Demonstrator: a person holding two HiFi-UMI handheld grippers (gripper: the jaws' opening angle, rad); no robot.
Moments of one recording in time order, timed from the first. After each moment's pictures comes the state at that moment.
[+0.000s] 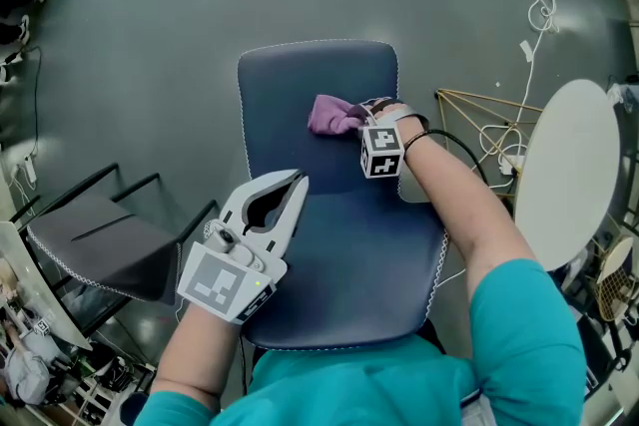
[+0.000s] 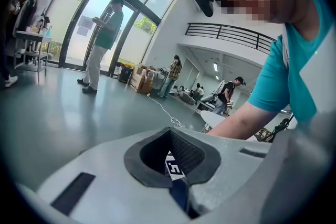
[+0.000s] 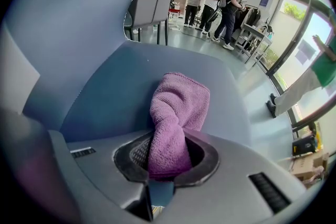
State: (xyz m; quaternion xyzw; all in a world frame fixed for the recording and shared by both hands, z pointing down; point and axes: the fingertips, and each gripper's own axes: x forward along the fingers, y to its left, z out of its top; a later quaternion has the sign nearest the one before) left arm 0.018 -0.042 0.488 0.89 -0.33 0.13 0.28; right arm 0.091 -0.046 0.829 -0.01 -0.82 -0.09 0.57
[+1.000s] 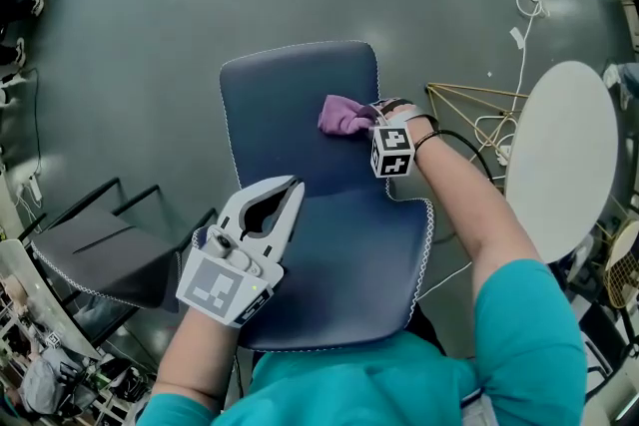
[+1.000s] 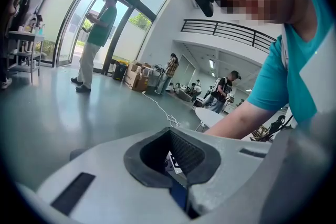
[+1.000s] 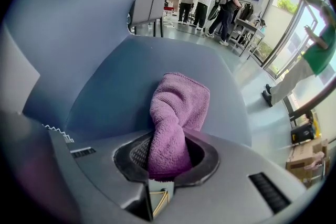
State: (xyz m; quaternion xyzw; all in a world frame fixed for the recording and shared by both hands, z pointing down) left arm 0.054 -0.036 0.485 0.90 -0.31 0.14 0.27; right arm 0.156 -0.041 0.827 0.01 -0.81 -0.07 0.58
